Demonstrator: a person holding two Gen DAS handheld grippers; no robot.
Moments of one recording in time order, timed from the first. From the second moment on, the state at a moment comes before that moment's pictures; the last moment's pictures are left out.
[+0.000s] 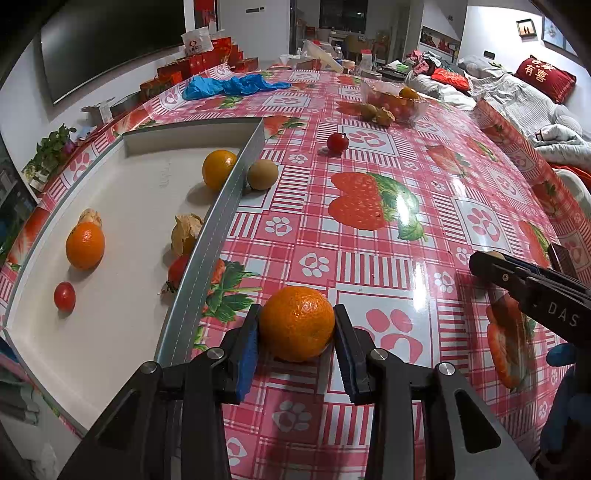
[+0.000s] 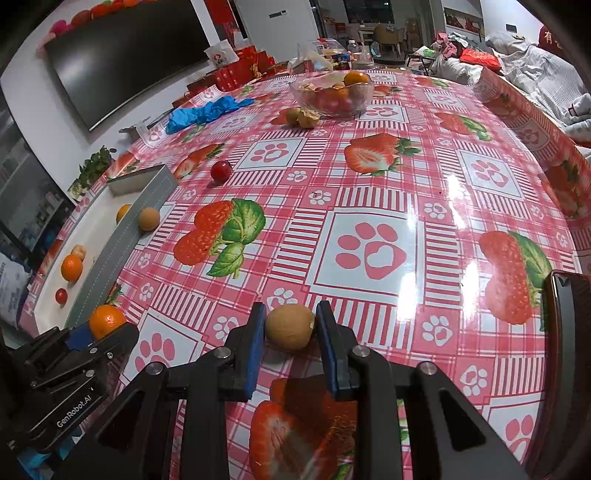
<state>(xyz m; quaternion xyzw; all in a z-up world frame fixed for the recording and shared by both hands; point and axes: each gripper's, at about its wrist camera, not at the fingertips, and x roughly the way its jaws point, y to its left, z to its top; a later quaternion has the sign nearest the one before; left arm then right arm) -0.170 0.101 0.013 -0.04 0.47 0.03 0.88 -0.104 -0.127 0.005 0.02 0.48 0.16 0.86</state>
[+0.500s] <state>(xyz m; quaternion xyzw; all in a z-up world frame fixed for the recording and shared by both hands) -0.171 0.102 0.013 -0.04 0.47 0.03 0.88 -0.104 -0.126 0.005 0.02 0.48 0.16 0.86</state>
